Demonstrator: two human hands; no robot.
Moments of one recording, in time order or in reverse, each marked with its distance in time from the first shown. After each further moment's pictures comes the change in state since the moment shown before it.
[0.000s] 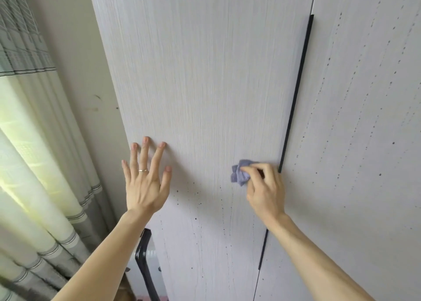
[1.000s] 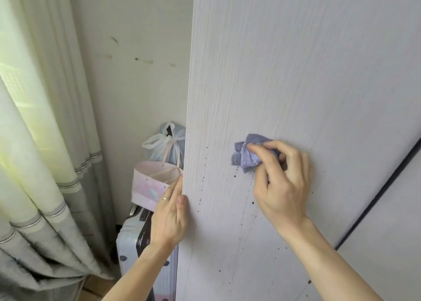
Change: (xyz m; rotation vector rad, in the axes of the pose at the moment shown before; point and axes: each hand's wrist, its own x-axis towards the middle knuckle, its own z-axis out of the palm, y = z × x) left_hand -0.128 -0.143 0.171 -0.531 -0.029 -0.098; right_hand -0.063 -0.107 0.132 0.011 0.194 -0.190
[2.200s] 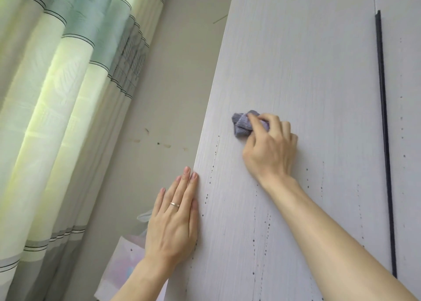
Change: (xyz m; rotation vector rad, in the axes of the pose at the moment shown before) left_hand 0.003 -0.036 0.046 0.333 0.635 0.507; right_hand 0.006 -0.013 0.044 -0.146 0.375 -0.099
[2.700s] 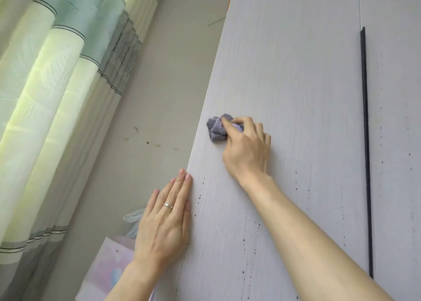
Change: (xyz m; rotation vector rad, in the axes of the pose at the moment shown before) left_hand -0.002 -0.008 0.004 0.027 0.074 0.059; right_hand 0.001 -0.029 0.008 0.035 -0.140 -0.053
